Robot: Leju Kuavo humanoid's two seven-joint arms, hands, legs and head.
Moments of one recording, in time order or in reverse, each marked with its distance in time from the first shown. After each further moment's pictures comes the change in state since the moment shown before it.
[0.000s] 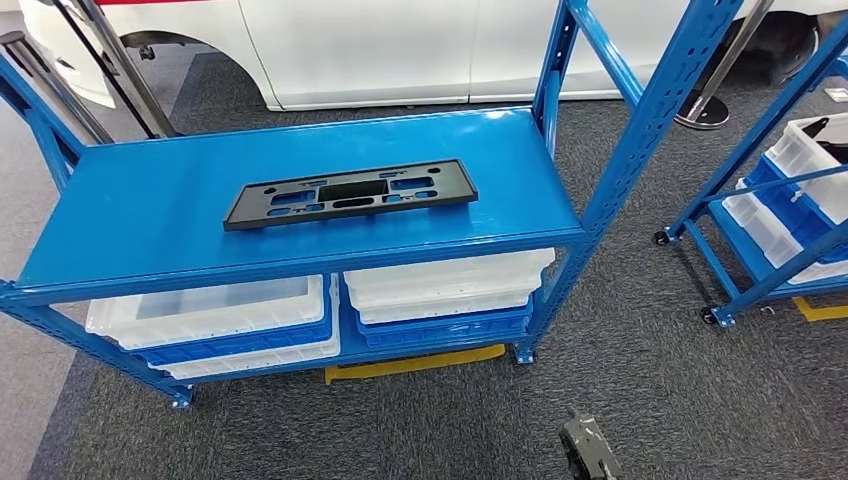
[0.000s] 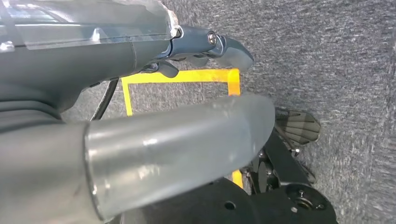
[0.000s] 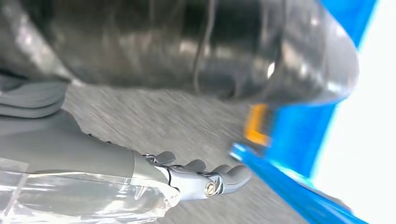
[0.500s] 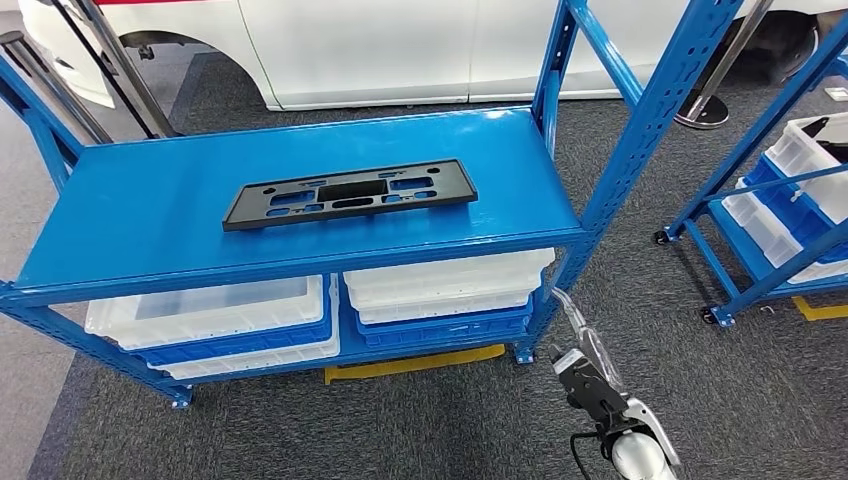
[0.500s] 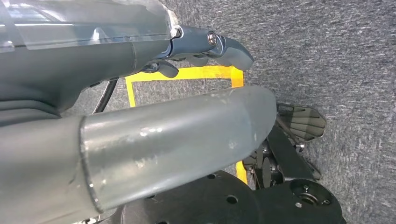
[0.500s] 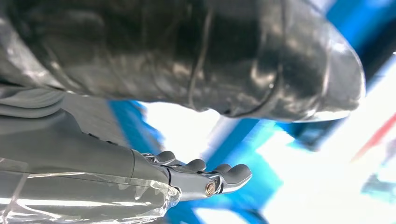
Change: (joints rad) left arm -0.021 -0.003 0.039 0.029 -0.041 -0.008 0.010; right arm -0.094 -0.134 0.224 -0.497 0.072 -0.035 -0.048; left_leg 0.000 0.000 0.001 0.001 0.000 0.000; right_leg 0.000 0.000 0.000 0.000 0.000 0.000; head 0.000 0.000
